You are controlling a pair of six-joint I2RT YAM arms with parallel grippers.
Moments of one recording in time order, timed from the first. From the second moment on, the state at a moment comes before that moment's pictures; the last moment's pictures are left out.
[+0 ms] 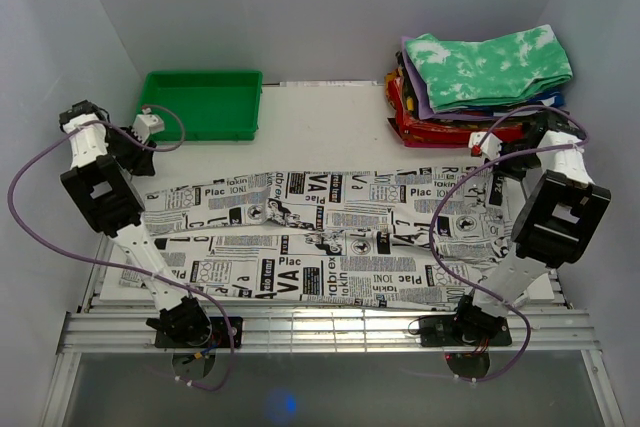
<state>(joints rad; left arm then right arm) 0.52 2.25 2.04 -1.22 0.56 1.32 -0.40 1.80 1.41 -0.91 -0.49 -1.74</state>
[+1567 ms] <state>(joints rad) 0.53 2.26 1.84 -1.29 0.46 1.49 -0.38 1.73 1.38 -0.92 -0.43 -1.72</state>
